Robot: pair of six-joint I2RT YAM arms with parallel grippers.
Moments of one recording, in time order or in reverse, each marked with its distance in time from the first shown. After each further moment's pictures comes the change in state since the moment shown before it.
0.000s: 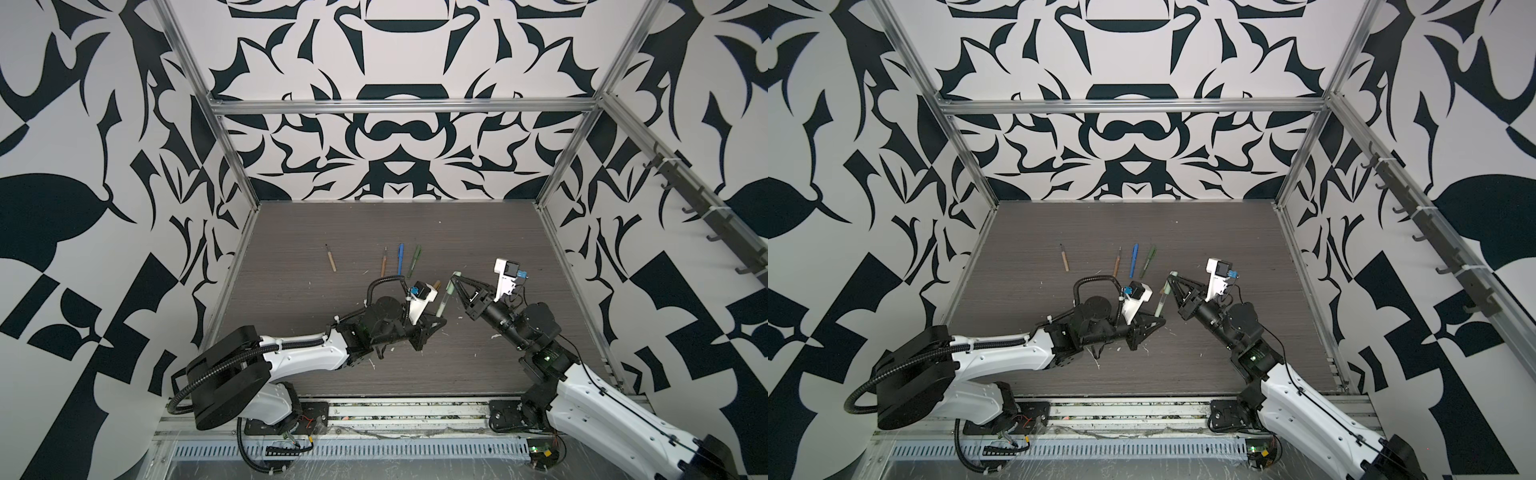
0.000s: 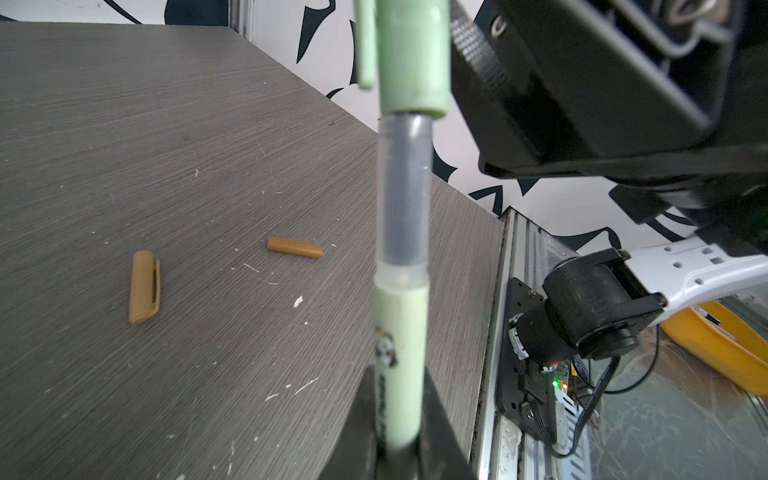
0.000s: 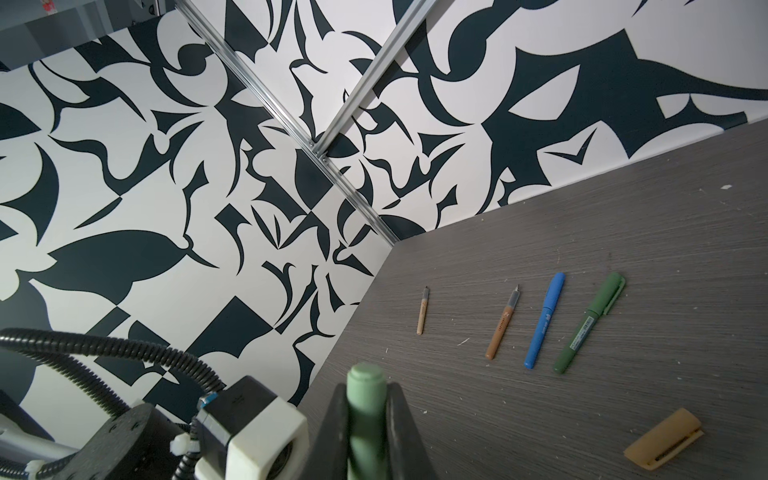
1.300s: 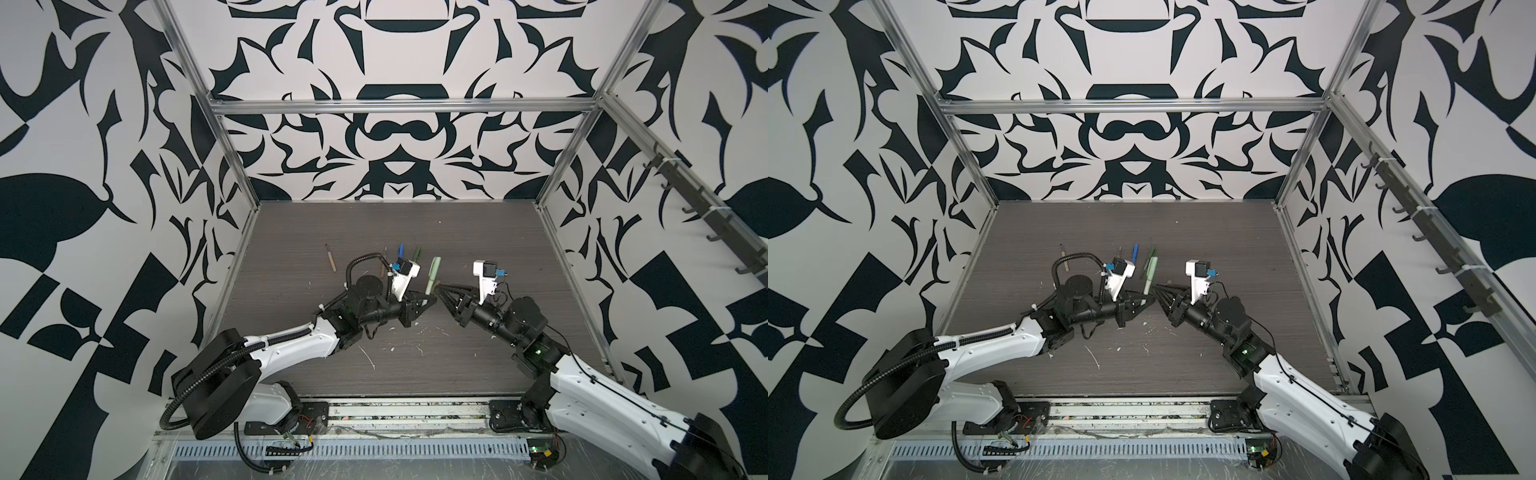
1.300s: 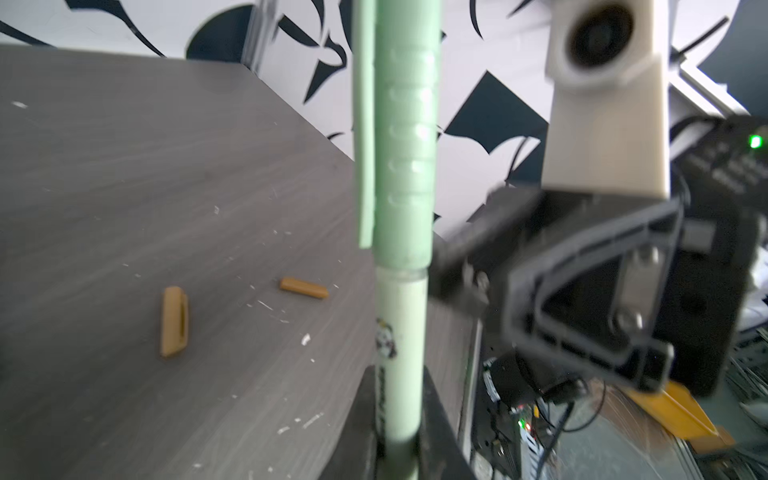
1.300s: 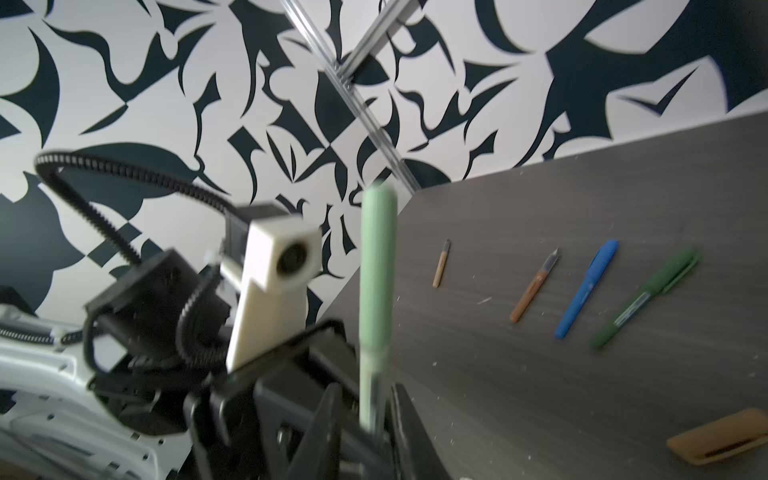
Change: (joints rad) left arm 0.195 -0.053 0.042 0.016 0.185 -0.100; right arm 0.056 0.114 0.036 -0.037 -0.152 -0.098
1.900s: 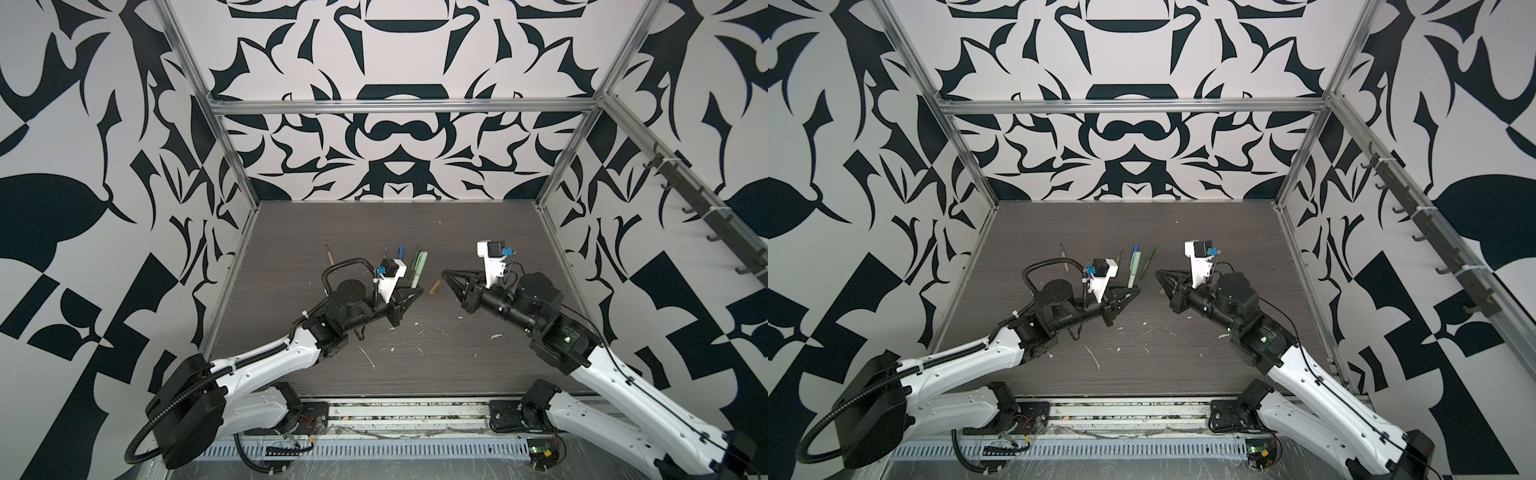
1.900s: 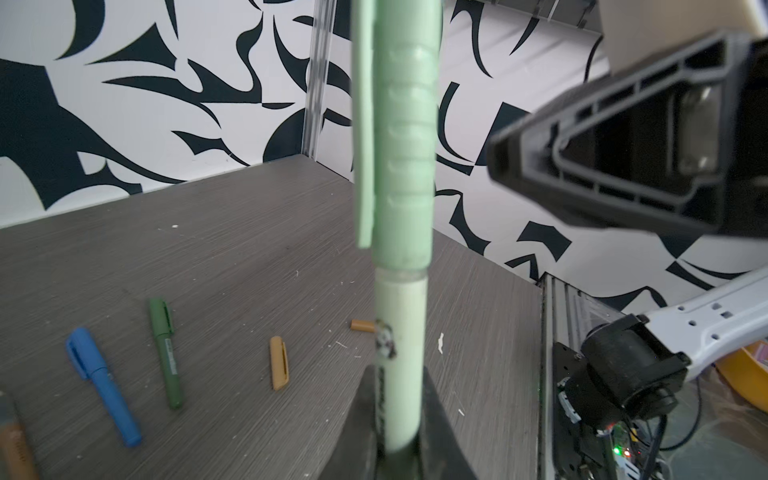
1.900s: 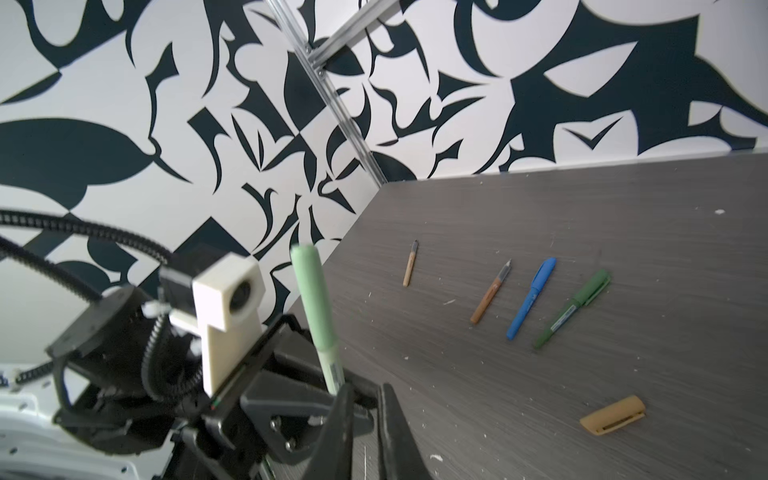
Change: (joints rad) left arm -0.015 -0.191 -0.070 -0.077 -0.170 0.270; right arm 0.015 0.010 0.446 -0.567 0.143 -0.143
